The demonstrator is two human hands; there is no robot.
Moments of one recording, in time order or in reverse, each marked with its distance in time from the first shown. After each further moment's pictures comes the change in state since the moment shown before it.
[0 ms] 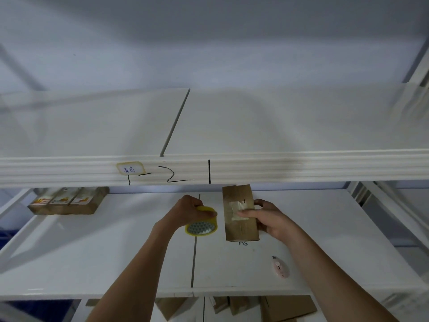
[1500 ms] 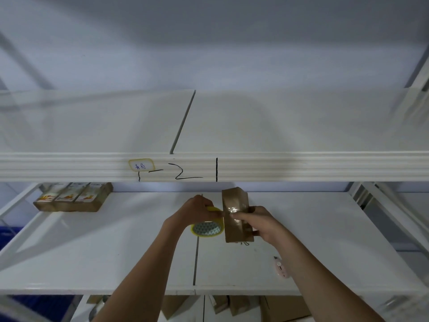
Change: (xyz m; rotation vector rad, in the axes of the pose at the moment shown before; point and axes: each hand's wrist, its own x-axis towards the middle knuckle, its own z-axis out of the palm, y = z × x) left_hand -0.002 0.014 0.005 0.194 -0.039 0.067; right_hand -0.001 0.009 0.030 -0.232 0.048 0.046
